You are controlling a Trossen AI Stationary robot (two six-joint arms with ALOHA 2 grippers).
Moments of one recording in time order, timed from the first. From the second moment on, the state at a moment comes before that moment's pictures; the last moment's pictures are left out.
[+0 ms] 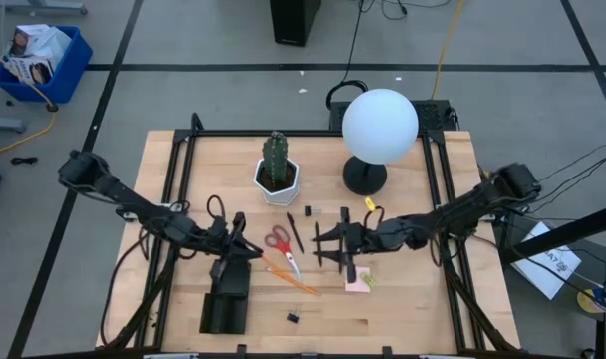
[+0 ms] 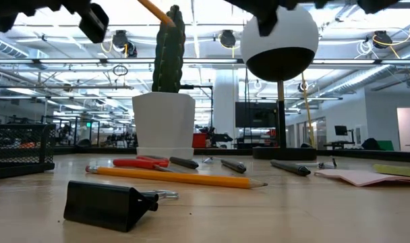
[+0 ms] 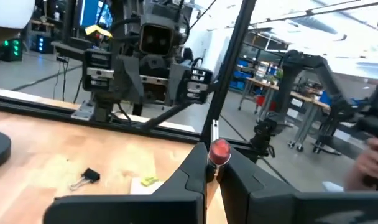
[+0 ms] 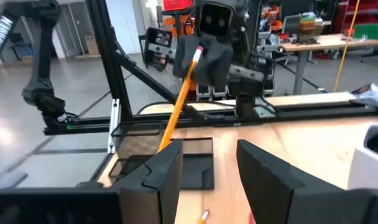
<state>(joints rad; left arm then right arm) -0.49 1.11 0.34 0.88 -0.24 -0.27 0.35 1.46 0.70 0.68 0.26 0.16</state>
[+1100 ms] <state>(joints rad) -0.97 0.52 0.49 -0.10 -0.43 -0.41 0.33 1.40 0.39 0.94 0.26 0.33</state>
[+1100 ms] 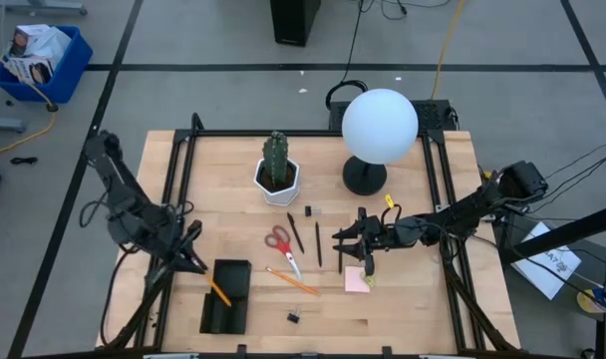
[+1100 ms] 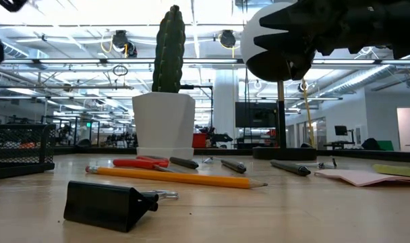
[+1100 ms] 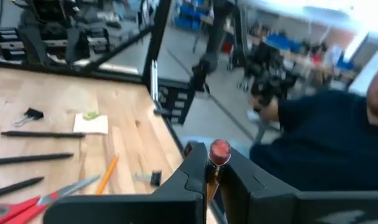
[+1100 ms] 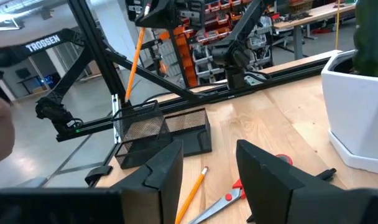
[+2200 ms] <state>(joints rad) -1.09 1.03 0.67 -0.31 -0.46 -0.62 0.33 1.40 0.39 0.94 0.26 0.32</state>
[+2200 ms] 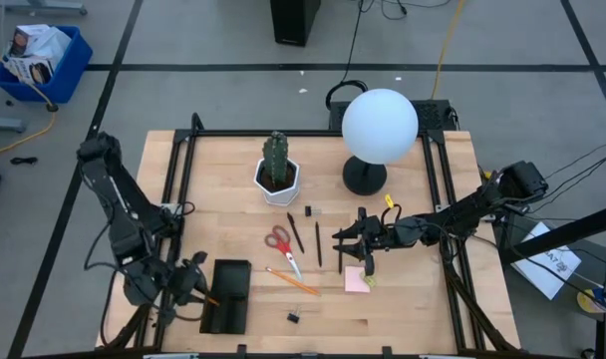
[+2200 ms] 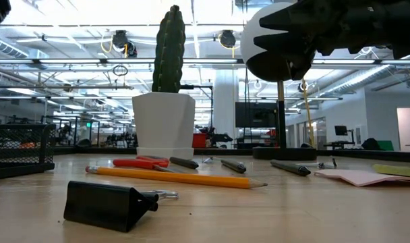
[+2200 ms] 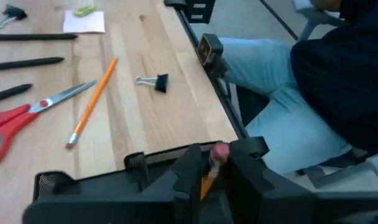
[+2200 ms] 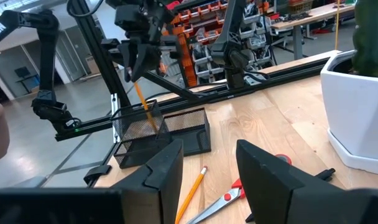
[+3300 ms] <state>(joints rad) -1.05 0.99 0.67 -0.24 -0.71 -0.48 0.33 1.40 0.39 0.94 0.26 0.33</state>
